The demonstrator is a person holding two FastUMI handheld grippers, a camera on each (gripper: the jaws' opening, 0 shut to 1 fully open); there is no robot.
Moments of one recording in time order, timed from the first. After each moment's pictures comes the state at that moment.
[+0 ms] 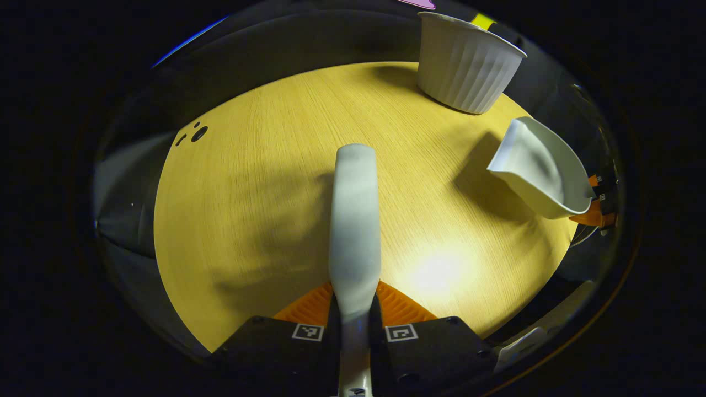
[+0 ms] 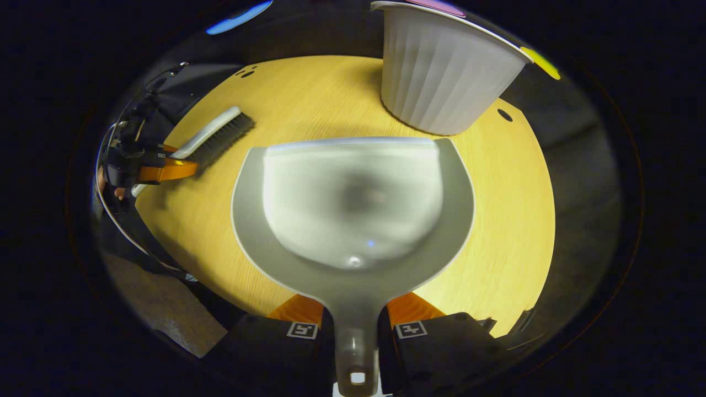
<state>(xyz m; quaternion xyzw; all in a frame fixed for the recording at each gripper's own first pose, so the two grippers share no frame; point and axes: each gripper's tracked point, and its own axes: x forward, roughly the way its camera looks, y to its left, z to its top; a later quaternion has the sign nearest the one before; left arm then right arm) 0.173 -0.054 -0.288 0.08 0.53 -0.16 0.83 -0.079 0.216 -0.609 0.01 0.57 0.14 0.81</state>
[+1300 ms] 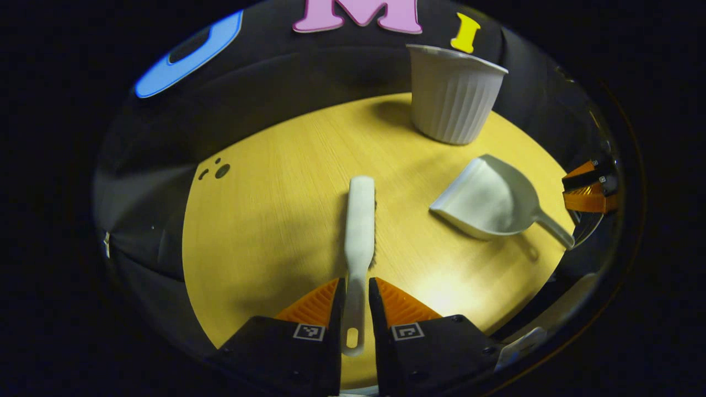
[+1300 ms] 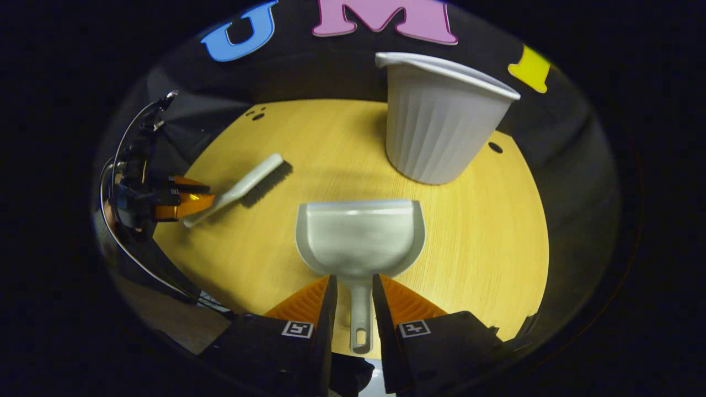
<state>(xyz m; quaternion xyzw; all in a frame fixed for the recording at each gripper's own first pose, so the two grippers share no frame) 0.181 -0.058 -0.199 0.07 0.40 -0.15 0.90 -0.038 0.226 -0.501 0.06 0.43 0.14 0.89</state>
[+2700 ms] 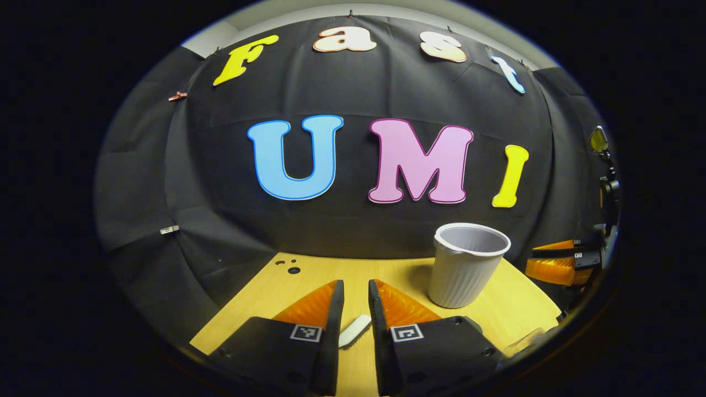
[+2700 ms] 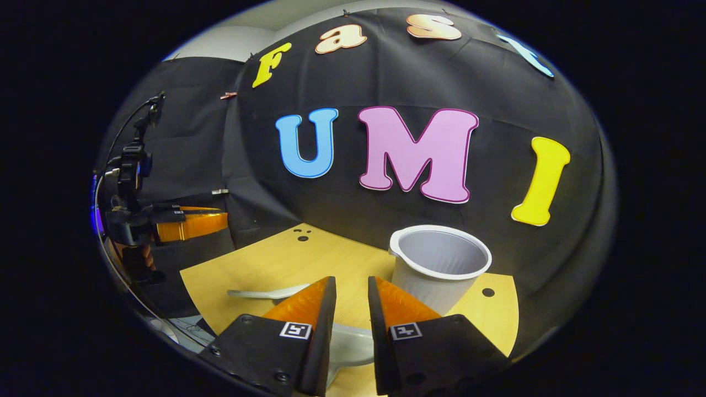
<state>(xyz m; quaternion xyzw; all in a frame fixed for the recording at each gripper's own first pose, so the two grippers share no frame) -0.026 -0.059 0.005 -0.04 0.08 0.06 0.99 0.003 0.176 -0.319 0.05 0.09 0.25 0.96</state>
